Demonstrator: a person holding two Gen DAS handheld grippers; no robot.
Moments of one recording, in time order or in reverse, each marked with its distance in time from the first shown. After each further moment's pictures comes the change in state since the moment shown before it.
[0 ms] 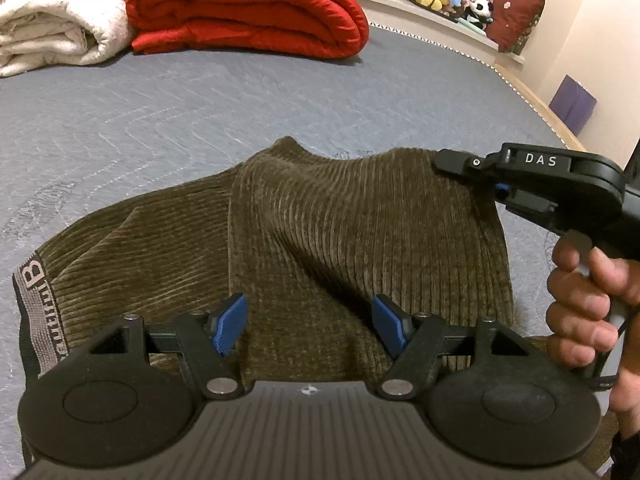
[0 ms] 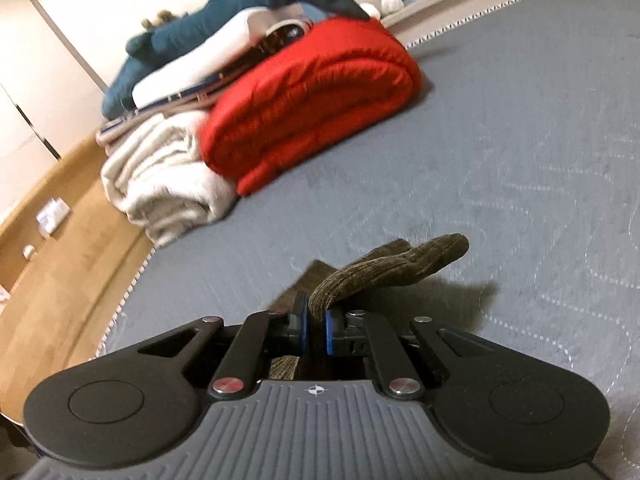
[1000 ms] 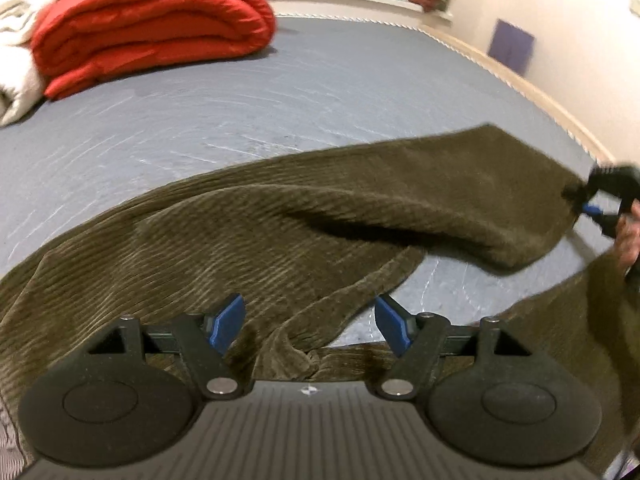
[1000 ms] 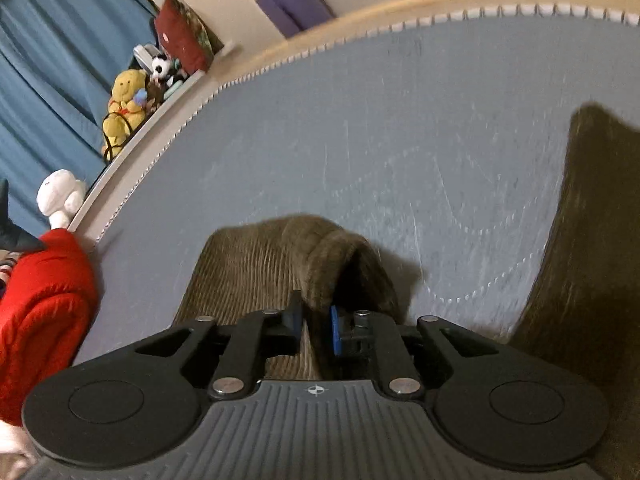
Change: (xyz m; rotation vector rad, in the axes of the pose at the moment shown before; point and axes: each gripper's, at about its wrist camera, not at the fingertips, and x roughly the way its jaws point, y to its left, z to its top) left arm 0.061 -0.058 -0.019 0.260 -0.025 -0.078; right arm -0.173 -0.237 0.006 0.564 -0.414 -0.635
